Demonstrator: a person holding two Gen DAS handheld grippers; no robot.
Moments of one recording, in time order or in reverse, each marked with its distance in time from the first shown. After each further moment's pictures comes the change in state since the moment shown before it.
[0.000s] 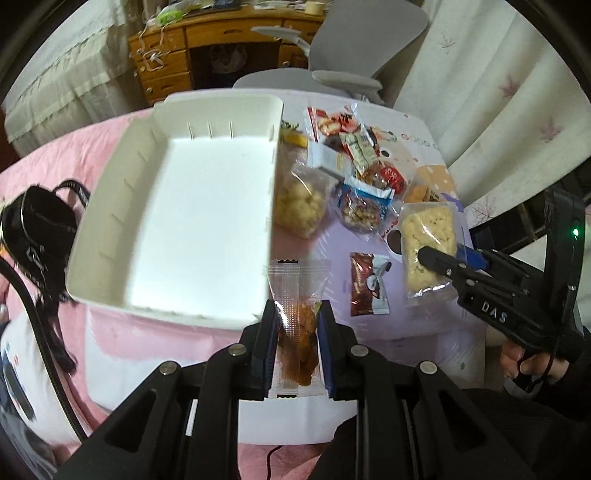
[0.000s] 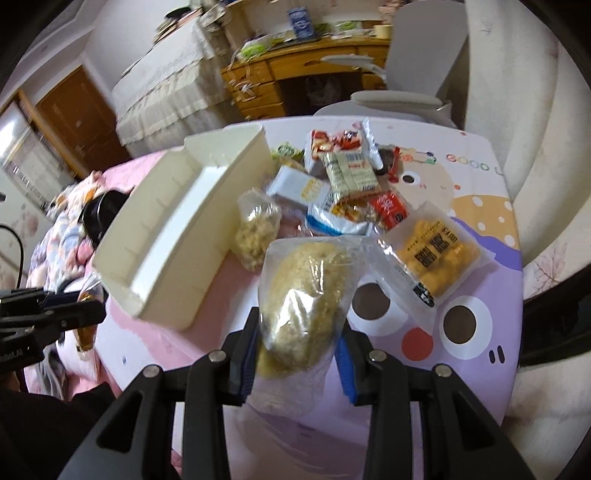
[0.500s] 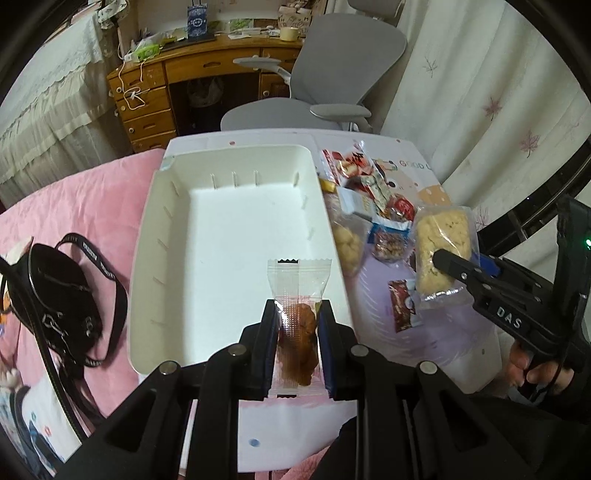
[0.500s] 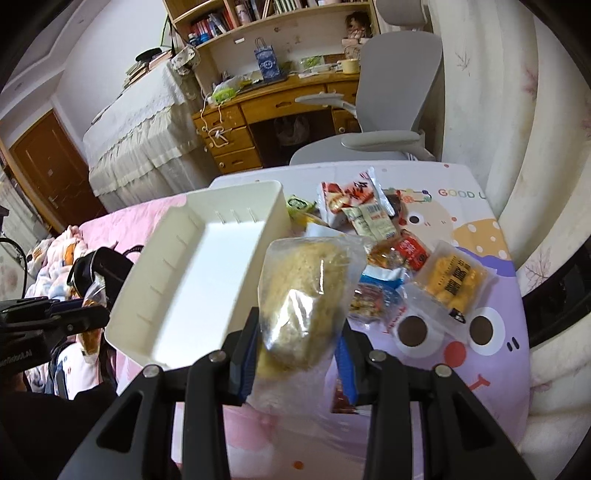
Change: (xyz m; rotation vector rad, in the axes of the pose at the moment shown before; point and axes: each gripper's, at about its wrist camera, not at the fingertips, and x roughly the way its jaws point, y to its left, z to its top) left arm -0.034 0.092 0.042 0.134 -0.090 -0.064; right arm -0.015 0.085 0.024 0.118 -0.167 -0.112
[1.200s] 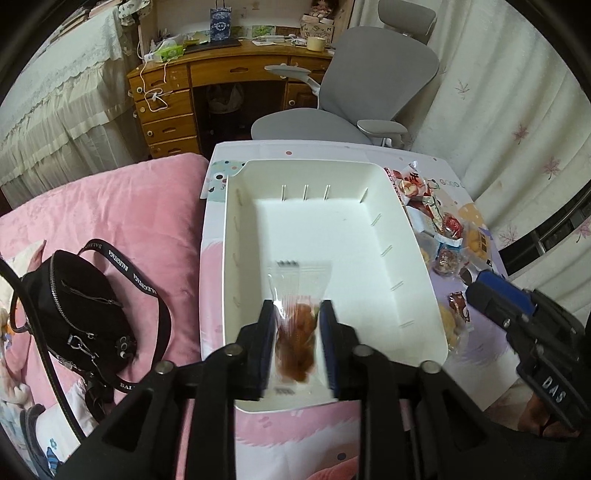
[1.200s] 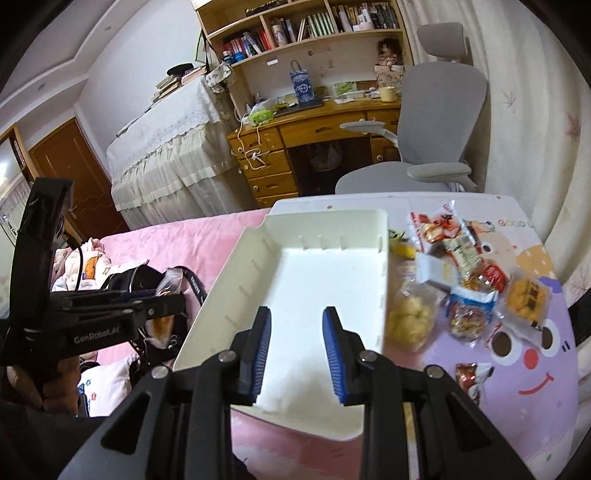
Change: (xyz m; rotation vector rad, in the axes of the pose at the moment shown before) left arm 0.000 0.118 0.008 -0.022 -0.031 0.010; right arm 0.010 0.133 0.002 -0.024 -0.100 0.066
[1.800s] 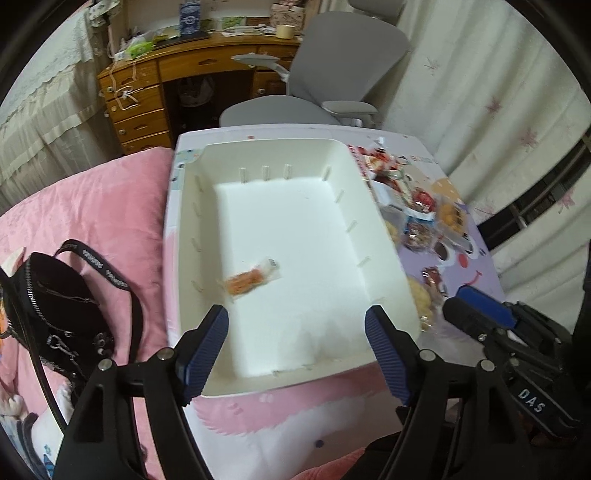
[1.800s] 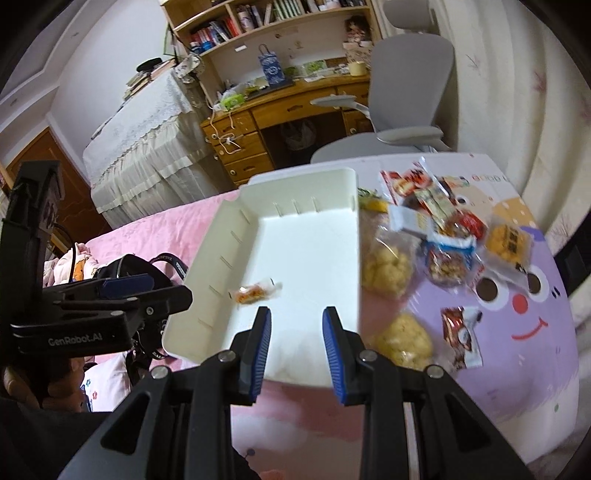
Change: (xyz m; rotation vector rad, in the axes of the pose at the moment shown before) left arm 0.008 -0.042 -0.018 0.068 0.043 -0.082; right arm -0.016 -0.020 -0.035 0.102 0.075 -0.064
